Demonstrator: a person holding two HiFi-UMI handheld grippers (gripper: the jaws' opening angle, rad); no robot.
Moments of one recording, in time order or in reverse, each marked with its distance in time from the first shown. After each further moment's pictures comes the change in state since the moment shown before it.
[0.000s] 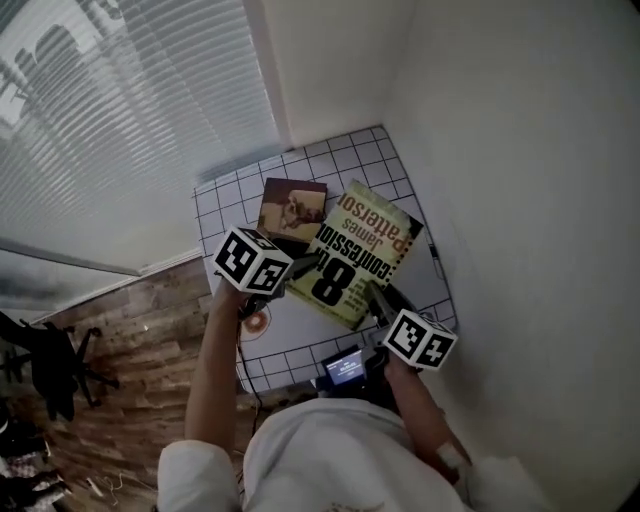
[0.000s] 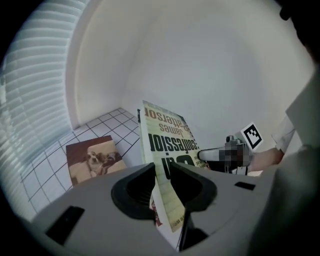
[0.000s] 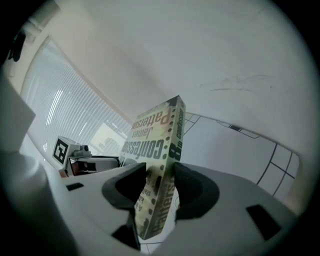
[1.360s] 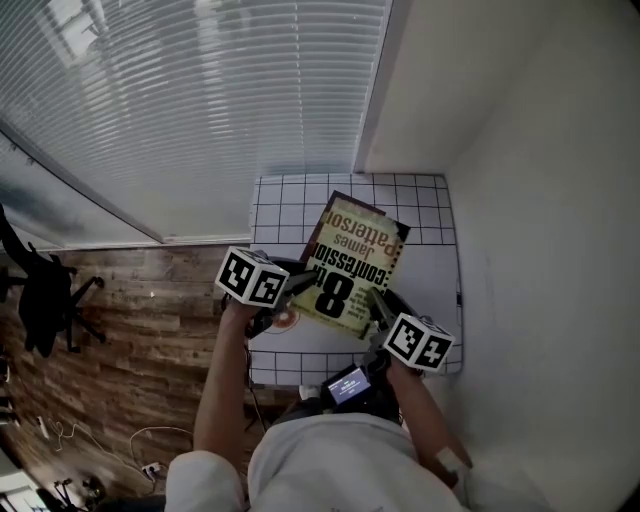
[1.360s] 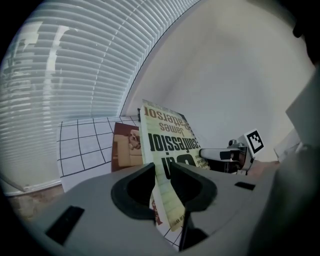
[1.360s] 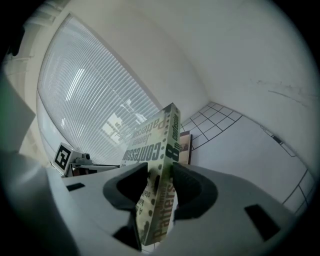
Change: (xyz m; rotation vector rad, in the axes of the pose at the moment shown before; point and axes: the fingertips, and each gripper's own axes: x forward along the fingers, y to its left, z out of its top) left arm -0.093 0.042 -0.074 -0.349 -0.234 0.145; right arm 0.047 0.098 -0.018 -0.234 0.157 0.140
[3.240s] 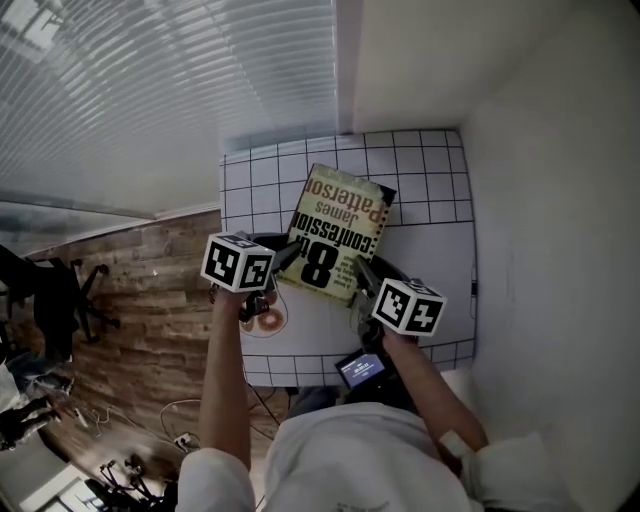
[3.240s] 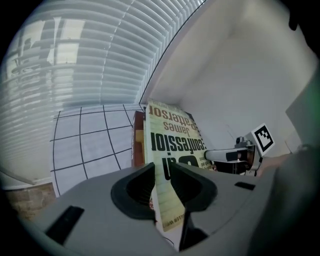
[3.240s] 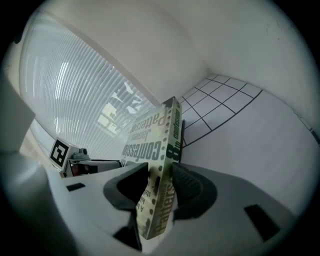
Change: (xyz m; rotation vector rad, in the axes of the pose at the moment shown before) left arm 0.079 0.095 0.009 -0.090 0.115 0.147; right arm 0.112 -0.063 -0.001 0.059 0.190 0.005
